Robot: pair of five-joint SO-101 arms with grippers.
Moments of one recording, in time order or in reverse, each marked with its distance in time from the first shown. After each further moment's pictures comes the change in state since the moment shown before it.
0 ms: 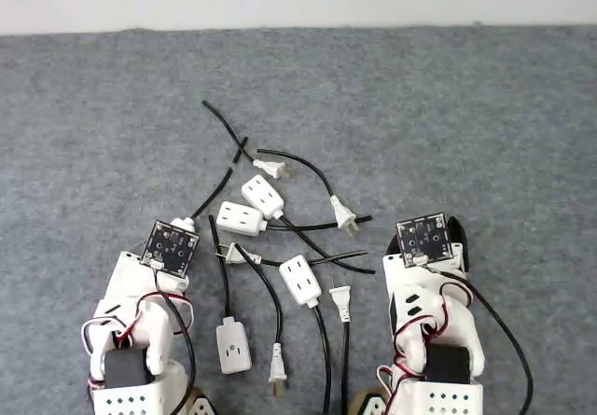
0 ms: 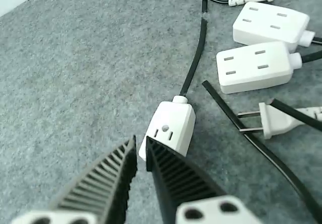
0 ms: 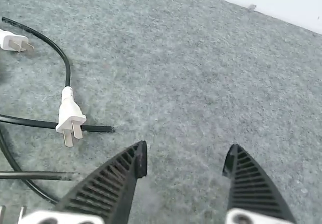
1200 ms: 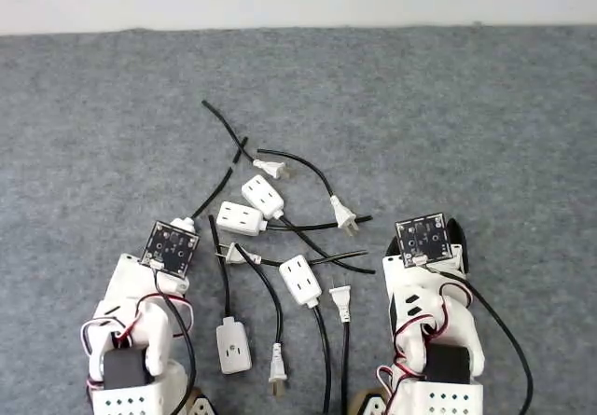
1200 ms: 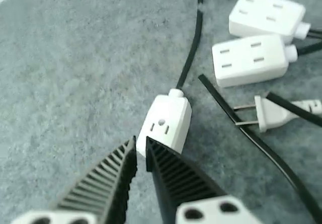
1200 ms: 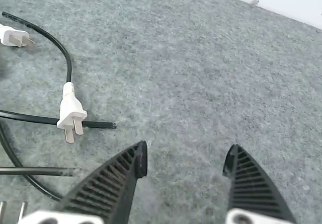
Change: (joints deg) left arm -0.1 0.0 -1.6 2.5 -0.1; right arm 0.0 0.0 0.0 0.9 0.2
